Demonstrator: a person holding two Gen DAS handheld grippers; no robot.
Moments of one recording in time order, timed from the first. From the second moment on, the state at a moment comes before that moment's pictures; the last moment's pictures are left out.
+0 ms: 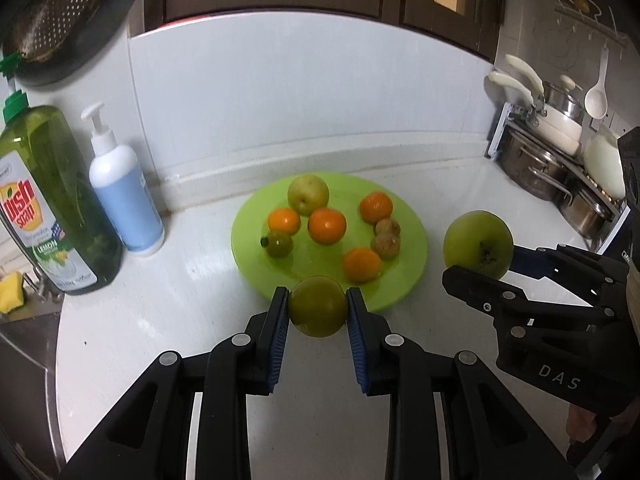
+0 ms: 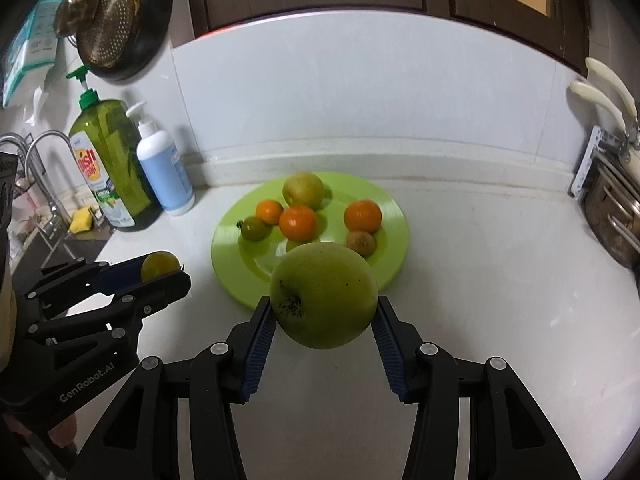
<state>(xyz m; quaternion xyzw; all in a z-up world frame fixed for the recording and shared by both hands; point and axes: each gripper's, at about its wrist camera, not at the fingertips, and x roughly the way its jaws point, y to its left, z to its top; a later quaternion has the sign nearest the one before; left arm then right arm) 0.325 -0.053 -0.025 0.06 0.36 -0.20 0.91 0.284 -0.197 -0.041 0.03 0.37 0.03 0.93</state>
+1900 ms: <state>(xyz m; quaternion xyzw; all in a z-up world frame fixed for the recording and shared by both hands) 0.403 -0.058 -0.047 0.07 0.37 -0.18 0.91 0.391 -0.203 -0.067 0.02 0.40 0.05 0.92</state>
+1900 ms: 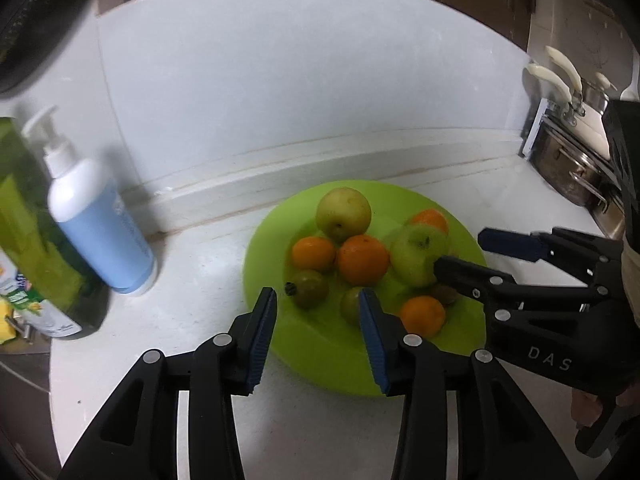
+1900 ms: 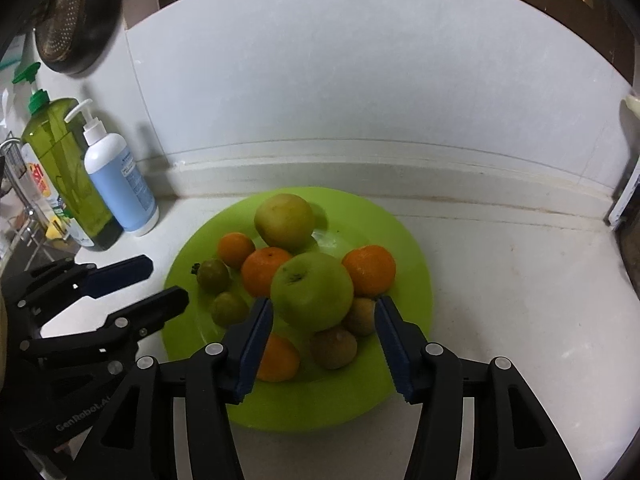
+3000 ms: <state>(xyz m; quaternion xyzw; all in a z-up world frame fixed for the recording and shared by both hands) 0.228 0.003 0.023 0.07 0.28 -0.17 0.94 0.198 -0.166 0.003 0.06 0.31 -0.03 0.95</state>
